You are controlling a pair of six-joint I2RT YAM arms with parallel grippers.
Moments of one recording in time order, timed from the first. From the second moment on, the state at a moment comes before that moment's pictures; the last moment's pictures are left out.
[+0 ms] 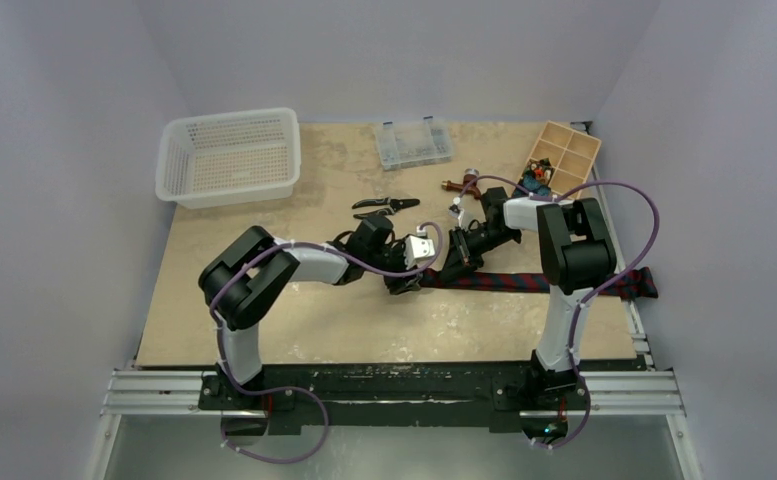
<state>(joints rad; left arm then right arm) -0.75 1.88 0.92 0.28 0.55 0.39 0.18 2.01 1.14 -0.68 -0.88 -0.10</state>
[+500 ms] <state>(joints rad) -0.80 1.89 1.00 0.25 0.58 0.38 0.18 2.01 1.14 -0.68 -0.87 -0.09</state>
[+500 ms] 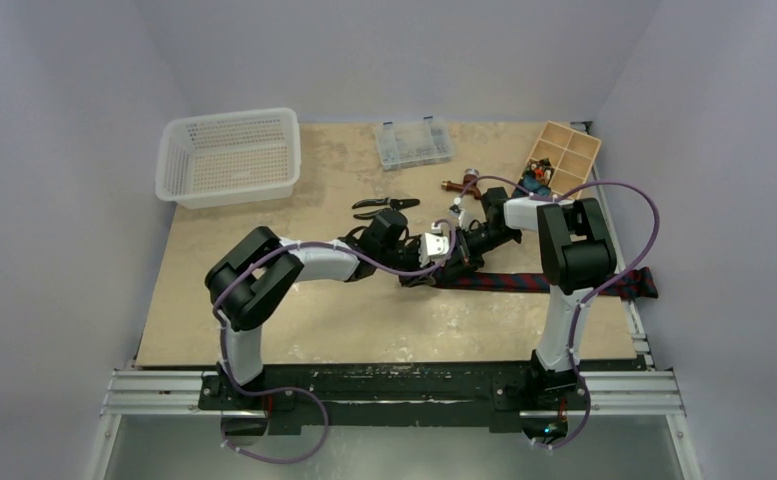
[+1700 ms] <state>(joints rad) -0.83 1.98 1.12 0.12 0.51 0.48 0.13 1.97 1.15 -0.77 -0.85 -0.17</state>
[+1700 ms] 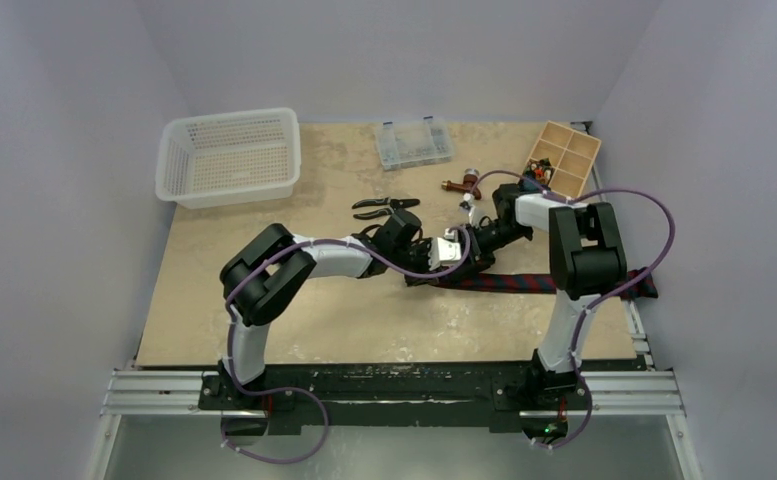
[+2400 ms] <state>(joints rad) -0.85 1.98 1.15 0.06 0.48 0.49 0.14 1.89 1.15 -0.79 -0.91 -0.13</state>
